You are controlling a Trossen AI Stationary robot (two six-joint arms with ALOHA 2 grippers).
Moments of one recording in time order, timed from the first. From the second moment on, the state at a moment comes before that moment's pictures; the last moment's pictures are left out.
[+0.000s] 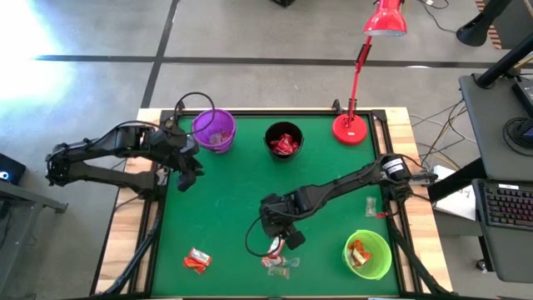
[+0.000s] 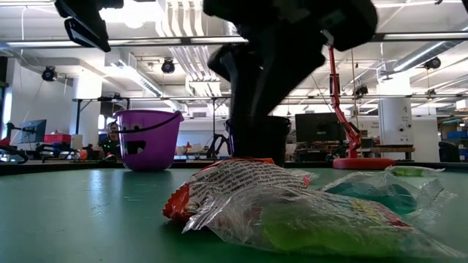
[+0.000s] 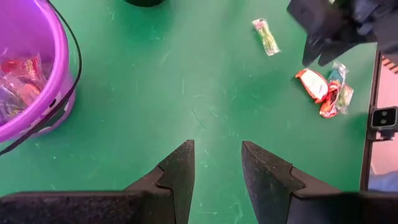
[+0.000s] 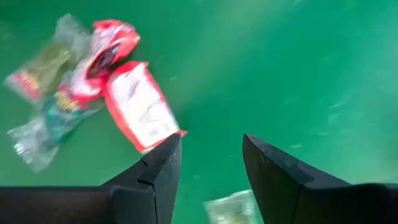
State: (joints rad) left arm 0.14 0.90 1.06 -1.09 0.09 -0.35; right arm 0.26 2.03 1.60 -0.70 -0.11 -0.30
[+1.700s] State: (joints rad) left arm 0.14 0.90 1.06 -1.04 0.01 -0.44; right arm 0.30 2.02 1.30 -0.37 -0.18 -0.19
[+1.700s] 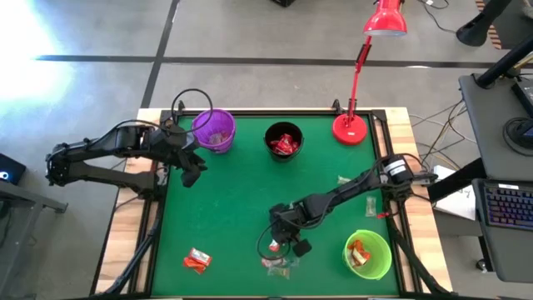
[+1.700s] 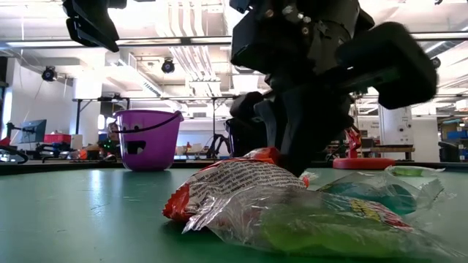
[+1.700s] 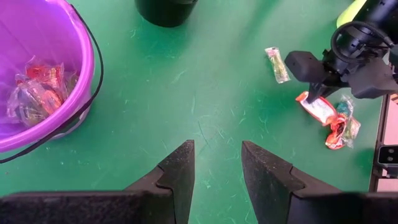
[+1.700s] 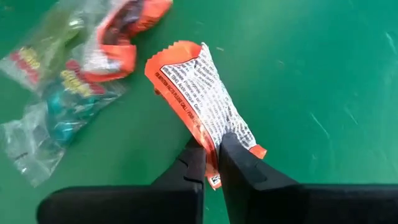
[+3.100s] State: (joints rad) left arm 0.14 0.90 1.06 -1.03 0.01 -0.15; right arm 0.60 1.73 1.70 -1.42 0.05 1.56
